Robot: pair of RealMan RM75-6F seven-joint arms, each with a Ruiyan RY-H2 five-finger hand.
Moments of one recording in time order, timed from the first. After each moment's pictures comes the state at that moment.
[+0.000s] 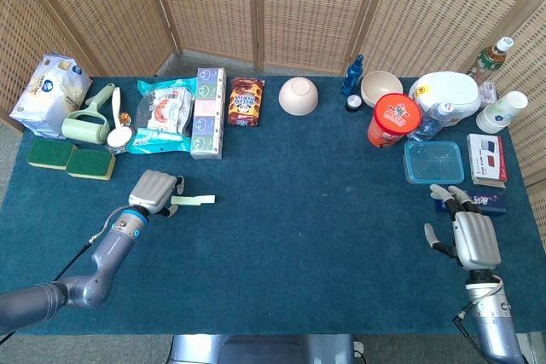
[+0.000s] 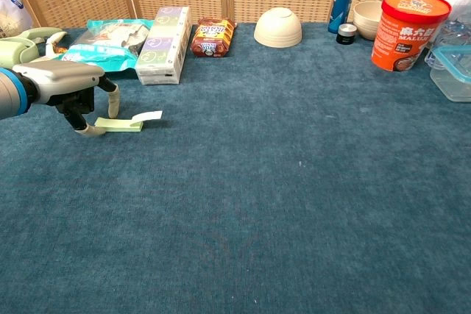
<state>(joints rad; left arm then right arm) -0.77 -1.50 -0.11 -1.37 0.91 0.83 0.47 0.20 -1.26 0.14 -1.64 -1.37 1.38 0.02</state>
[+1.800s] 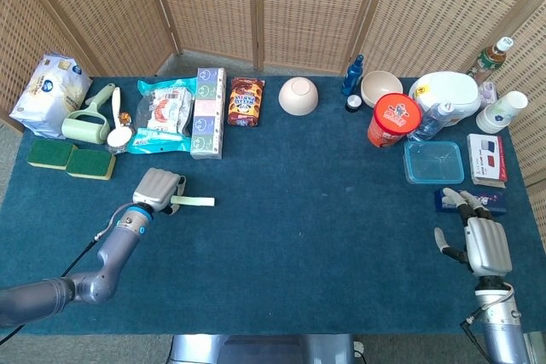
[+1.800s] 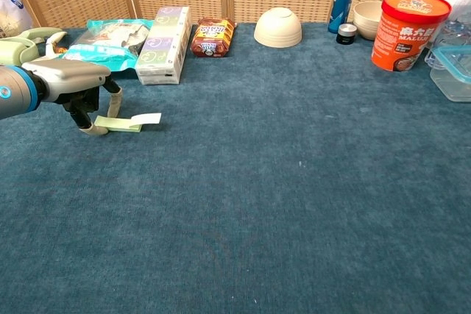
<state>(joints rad) -0.82 -1.52 -0.09 -1.36 0.83 0.84 0.53 0.16 -1.25 0.14 -1.62 -1.37 1.40 0.07</state>
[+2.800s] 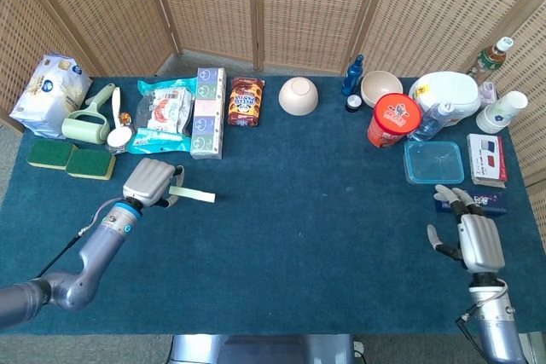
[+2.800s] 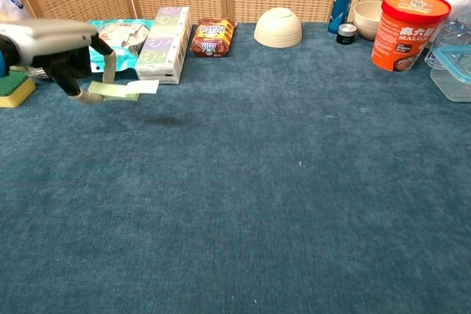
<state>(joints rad) -0.77 -1.36 -0.11 -1.51 1.05 0.90 0.33 0.18 -1.27 0.14 -1.61 -1.40 1.39 0.11</state>
